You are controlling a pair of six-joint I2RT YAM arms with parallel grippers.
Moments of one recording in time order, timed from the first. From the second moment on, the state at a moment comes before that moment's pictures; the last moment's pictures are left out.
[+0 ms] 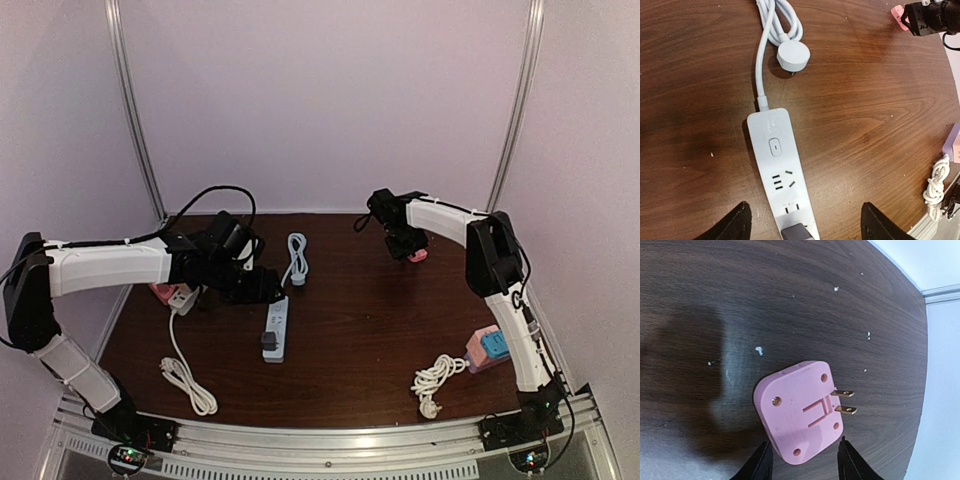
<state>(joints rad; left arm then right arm) -0.74 1.54 1.05 -0.44 0.06 -0.60 0.46 2.52 2.22 -0.98 0.65 0.16</state>
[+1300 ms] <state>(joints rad) -0.98 1.60 1.06 -0.72 -0.09 -0.71 0.71 2.11 1.53 -0.25 -0.39 0.54</state>
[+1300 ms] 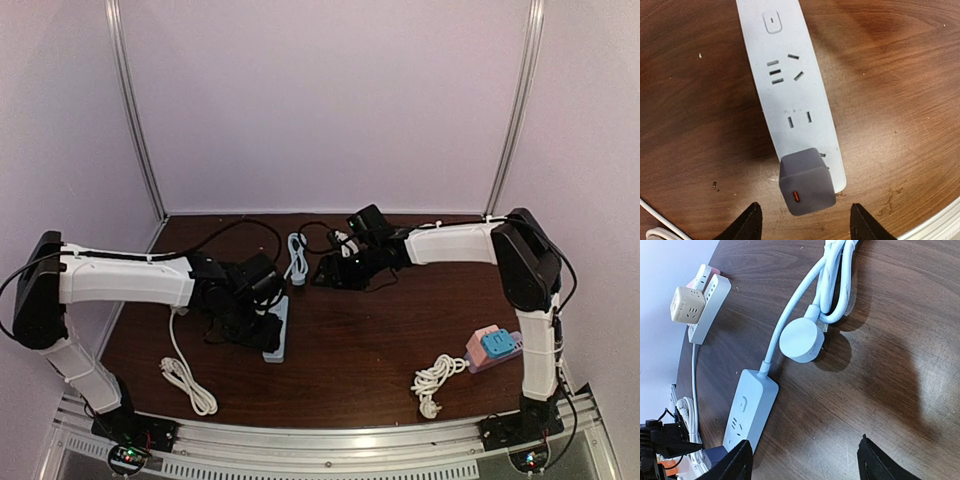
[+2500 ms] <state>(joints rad) -0.80 1.55 0.93 -0.47 0.07 -0.65 0.77 2.10 1.38 0.04 -0.53 0.71</state>
